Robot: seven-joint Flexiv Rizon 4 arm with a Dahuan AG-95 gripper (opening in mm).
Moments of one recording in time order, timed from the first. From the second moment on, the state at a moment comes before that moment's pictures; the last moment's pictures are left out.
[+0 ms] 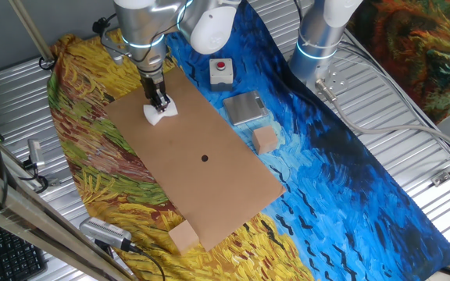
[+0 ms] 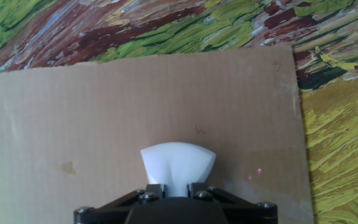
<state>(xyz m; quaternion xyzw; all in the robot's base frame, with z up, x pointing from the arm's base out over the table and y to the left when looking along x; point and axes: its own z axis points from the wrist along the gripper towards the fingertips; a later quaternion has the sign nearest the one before) 0.512 -0.086 0.033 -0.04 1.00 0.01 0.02</state>
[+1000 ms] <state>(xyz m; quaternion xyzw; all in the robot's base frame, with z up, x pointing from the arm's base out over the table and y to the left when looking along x) 0.512 -0.079 0.033 -0.04 1.00 0.02 0.03</state>
